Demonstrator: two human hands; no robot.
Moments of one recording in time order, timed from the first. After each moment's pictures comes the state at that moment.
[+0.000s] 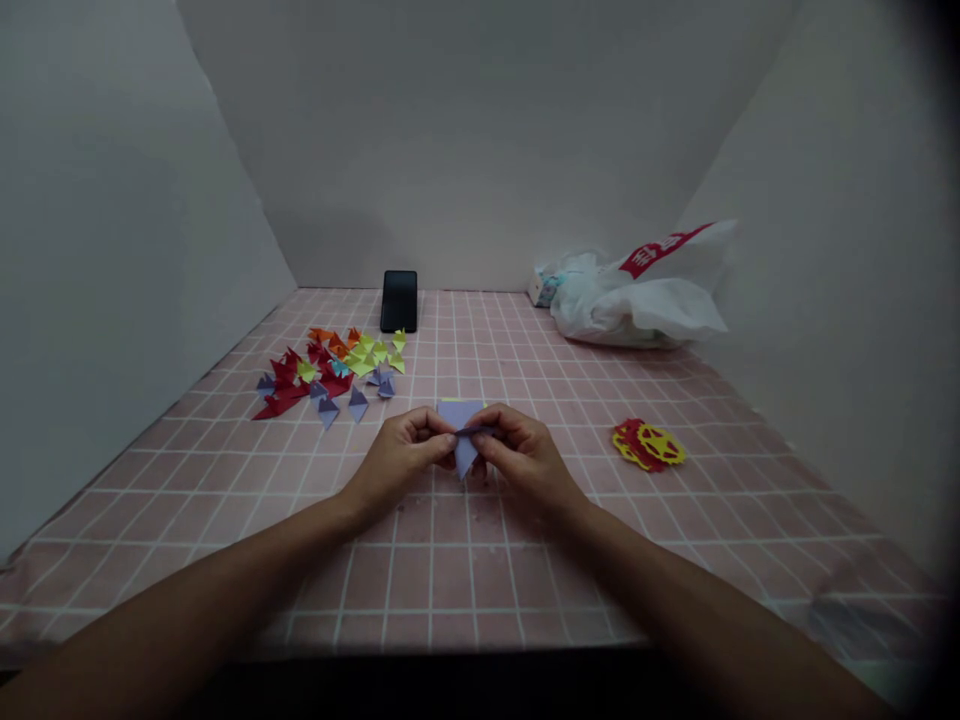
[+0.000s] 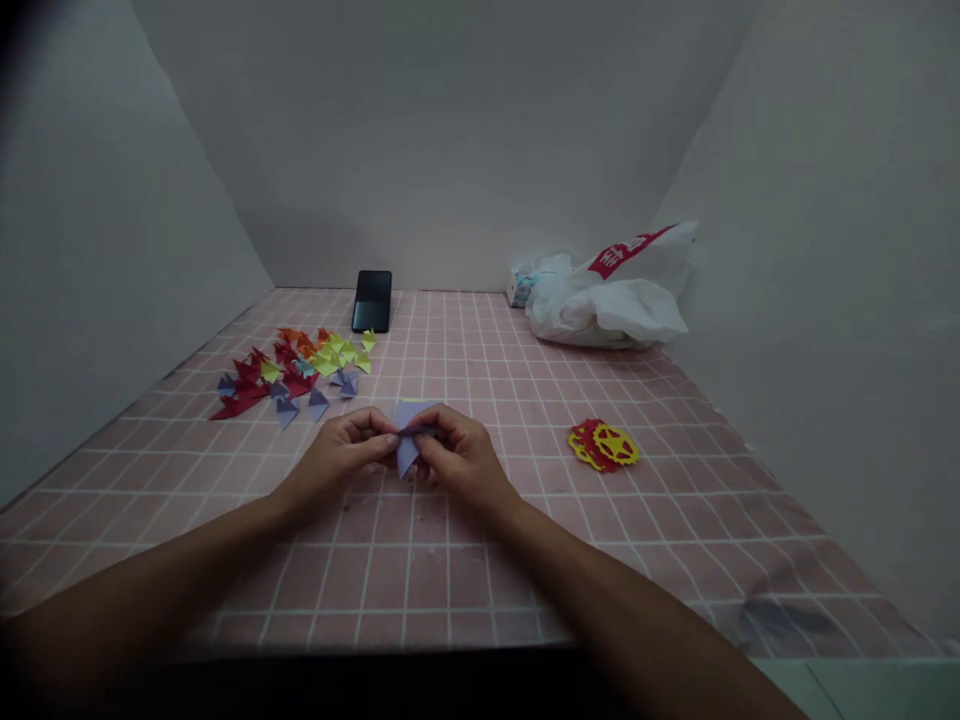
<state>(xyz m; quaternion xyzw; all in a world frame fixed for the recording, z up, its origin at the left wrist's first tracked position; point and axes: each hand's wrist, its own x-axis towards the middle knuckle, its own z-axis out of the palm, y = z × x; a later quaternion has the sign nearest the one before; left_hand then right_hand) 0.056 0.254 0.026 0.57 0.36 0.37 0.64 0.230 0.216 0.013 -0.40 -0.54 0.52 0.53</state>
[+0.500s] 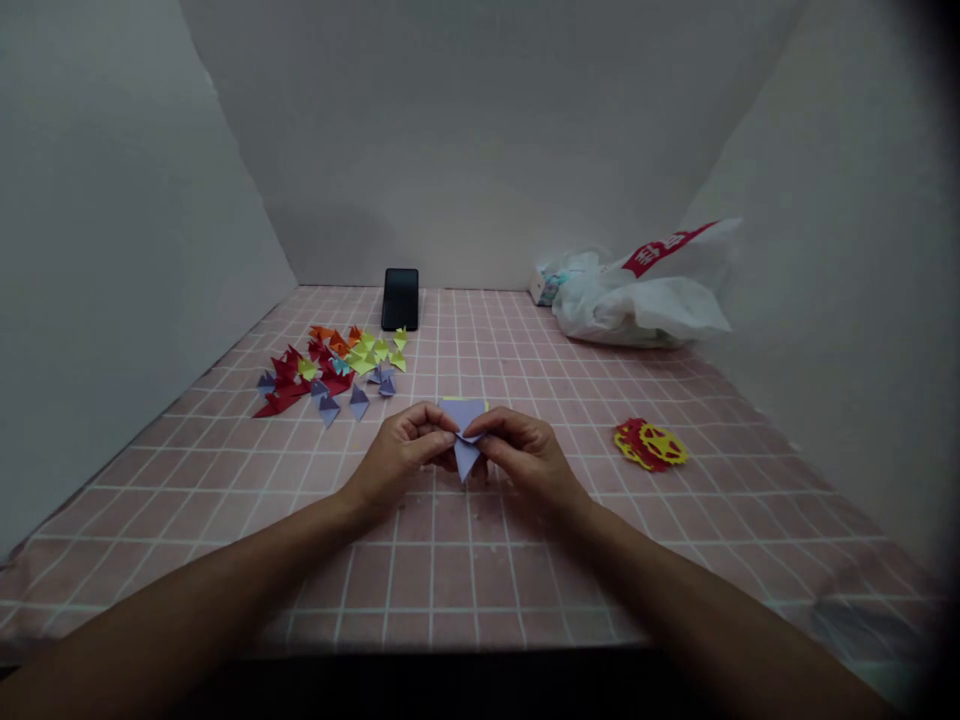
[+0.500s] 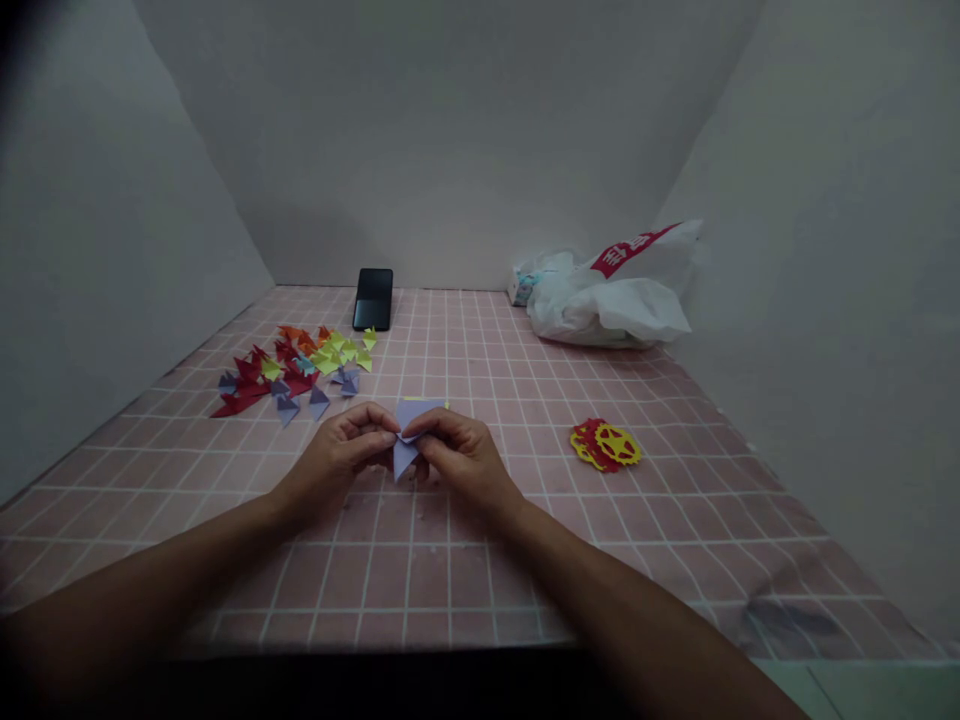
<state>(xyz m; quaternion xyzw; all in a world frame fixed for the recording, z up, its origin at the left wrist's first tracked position) 0.058 0.249 0.028 0.51 0.33 0.39 0.69 0.231 0.216 0.014 -0.36 -0.54 0.52 0.55</state>
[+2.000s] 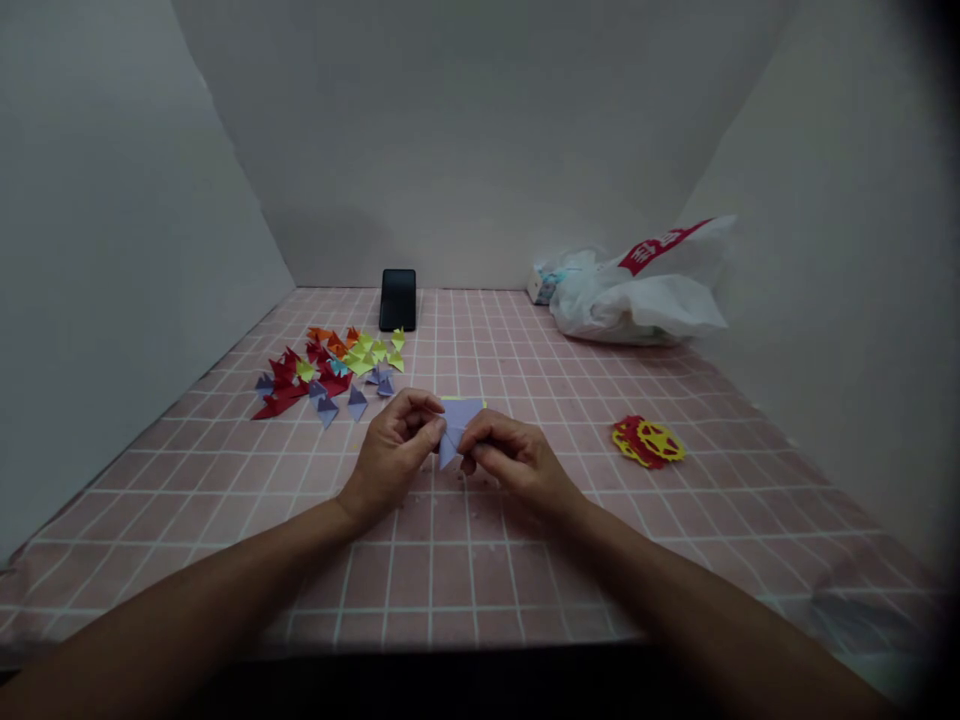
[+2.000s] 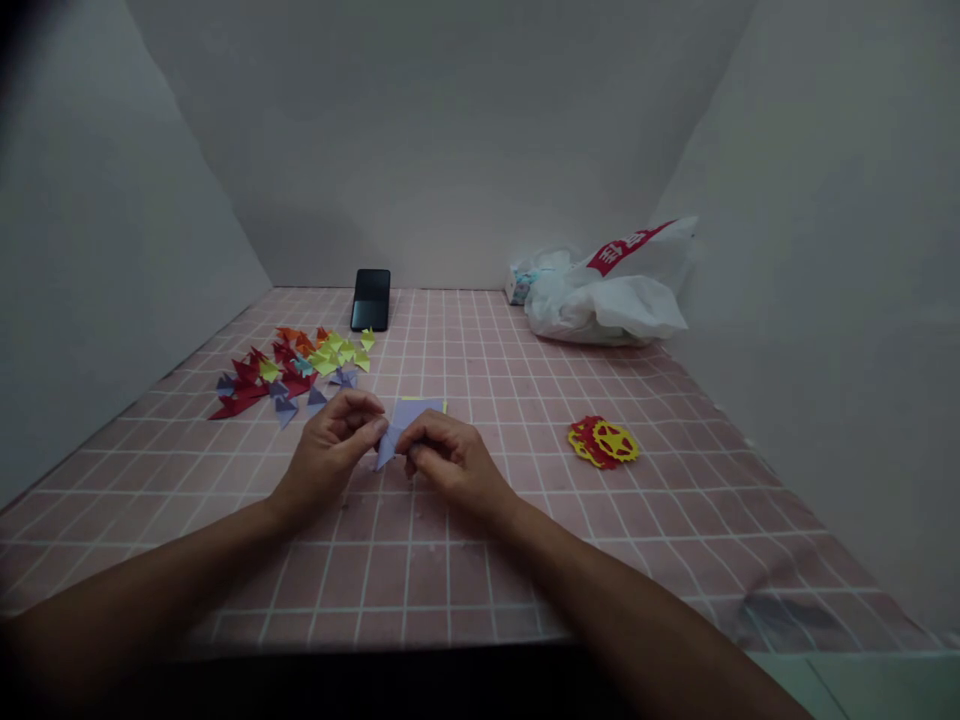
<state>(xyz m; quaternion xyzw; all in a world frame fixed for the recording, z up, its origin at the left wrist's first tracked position) 0.057 0.252 0.023 0.61 0.34 0.48 0.53 0.232 0.212 0.020 -0.36 -0.64 0.45 0.51</state>
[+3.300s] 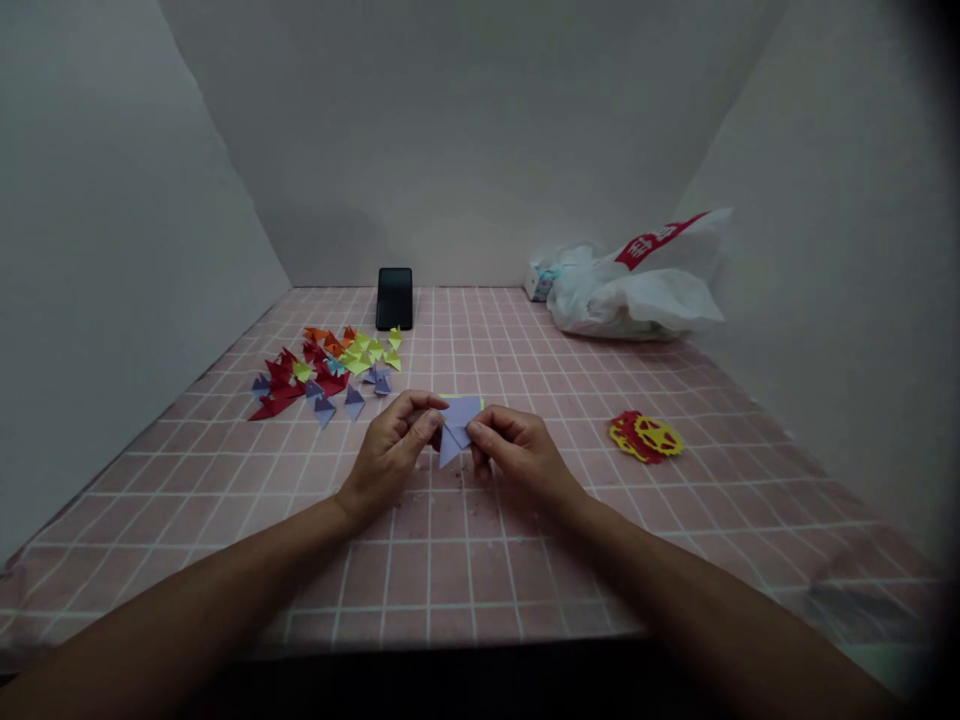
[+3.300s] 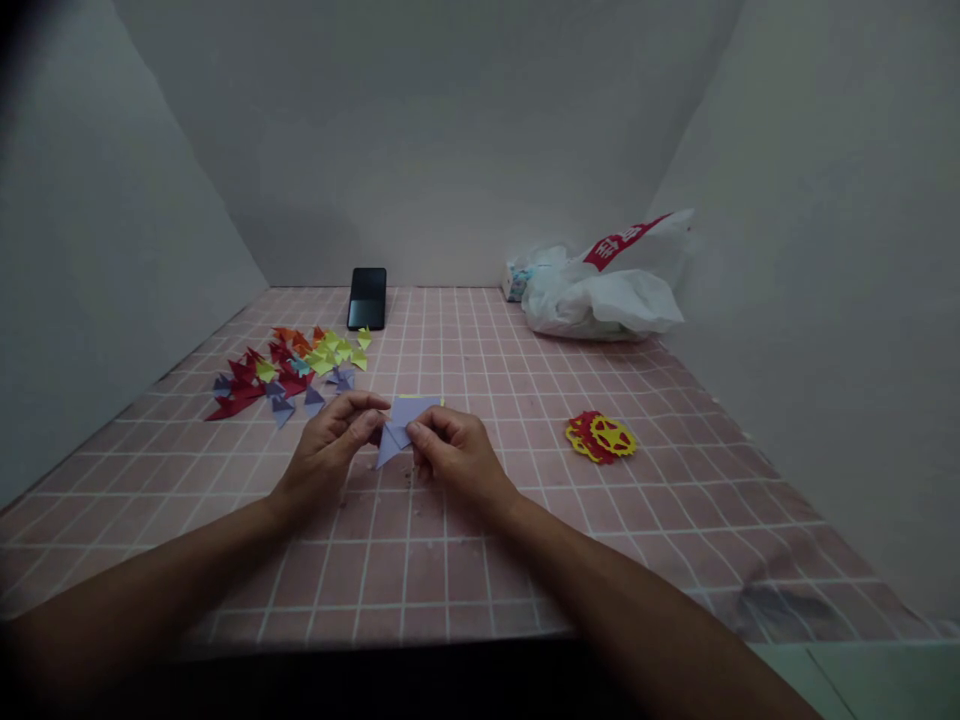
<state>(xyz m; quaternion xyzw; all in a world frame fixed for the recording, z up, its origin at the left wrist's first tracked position) 0.055 0.252 0.020 0.62 0.32 0.45 0.56 0.232 0.214 0.019 -0.45 -0.56 0.48 0.49</state>
